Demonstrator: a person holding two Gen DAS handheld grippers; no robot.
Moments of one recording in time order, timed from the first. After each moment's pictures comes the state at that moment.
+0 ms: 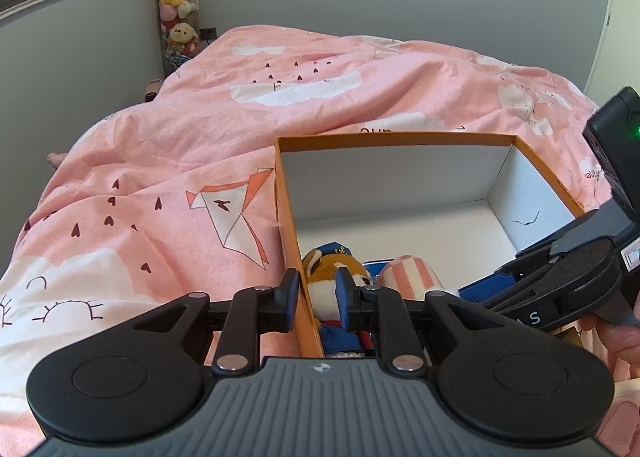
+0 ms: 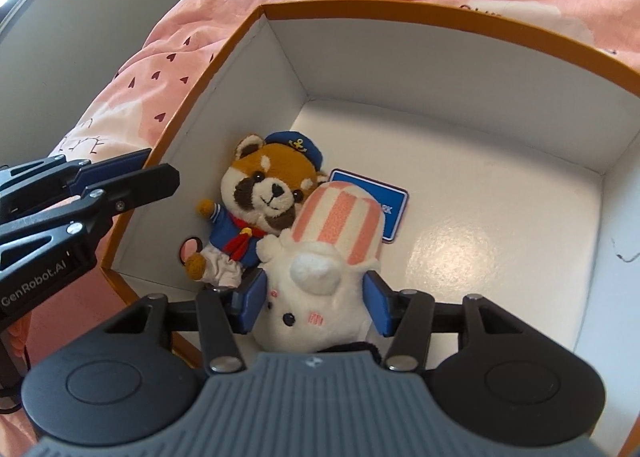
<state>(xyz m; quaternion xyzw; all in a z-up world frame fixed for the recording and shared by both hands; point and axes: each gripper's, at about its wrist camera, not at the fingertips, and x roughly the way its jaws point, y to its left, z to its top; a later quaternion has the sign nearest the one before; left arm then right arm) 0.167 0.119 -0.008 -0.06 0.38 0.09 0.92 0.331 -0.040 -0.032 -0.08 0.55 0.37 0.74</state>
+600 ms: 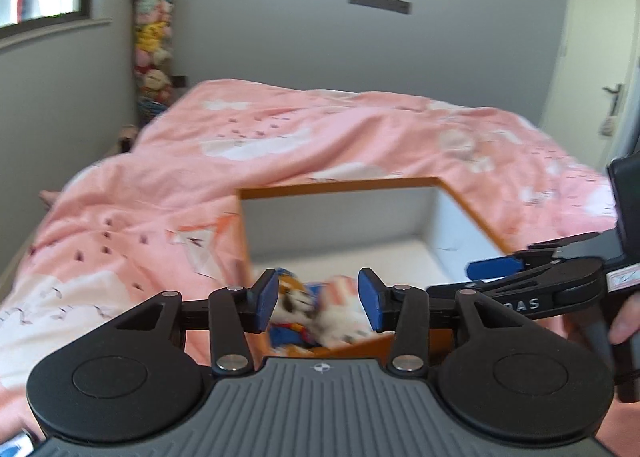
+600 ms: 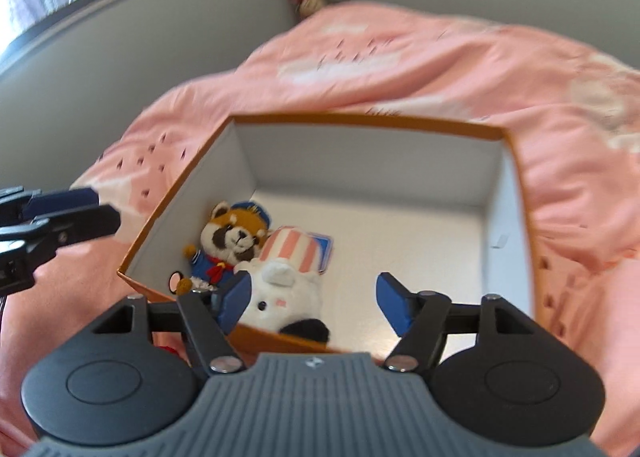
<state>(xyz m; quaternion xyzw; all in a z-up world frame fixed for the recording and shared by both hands) 0.104 0.085 0.041 -0.06 0.31 0.02 0.95 0.255 -0.119 0.025 -0.04 0.39 0.29 0.87</state>
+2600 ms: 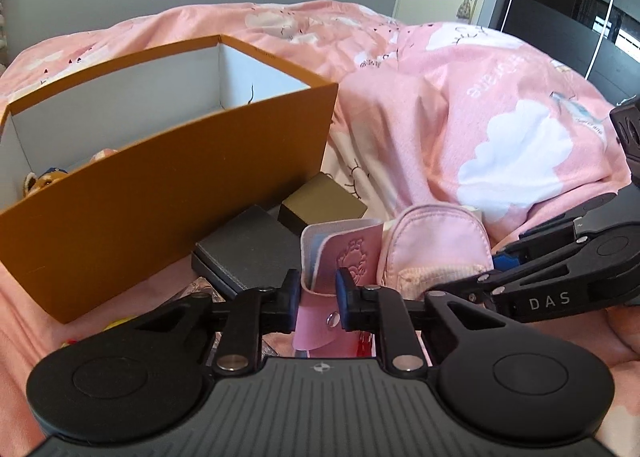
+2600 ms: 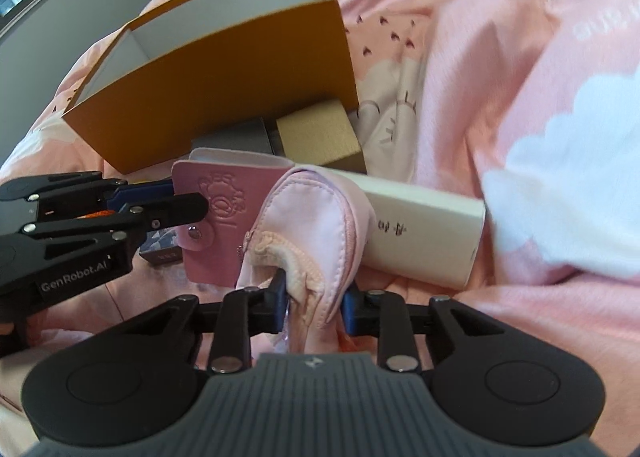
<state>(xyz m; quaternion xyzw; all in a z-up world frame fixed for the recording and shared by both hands) 0.085 -0.029 -0.055 0.01 0.39 -0.20 0.90 0.115 -0.229 -0.049 0.04 0.50 0.15 0.85</state>
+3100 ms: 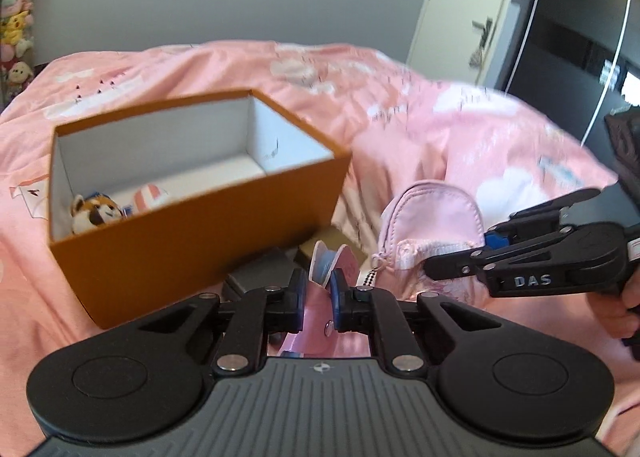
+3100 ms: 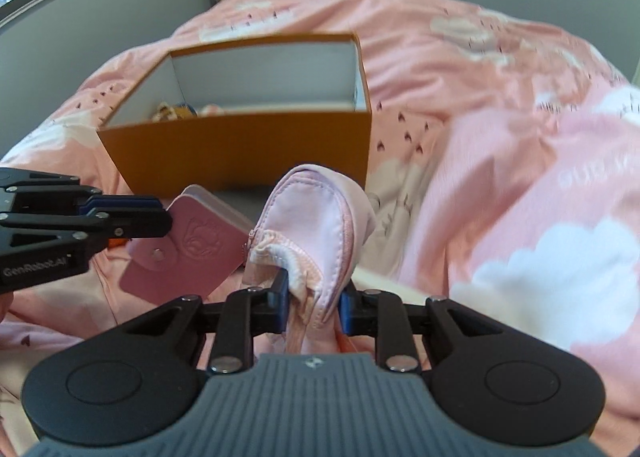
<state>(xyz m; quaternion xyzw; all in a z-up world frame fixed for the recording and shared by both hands) 0.065 0.000 -0.006 -0.04 0.34 -0.18 0.92 0.114 -0.215 0.007 -0.05 0.42 0.17 0.89</state>
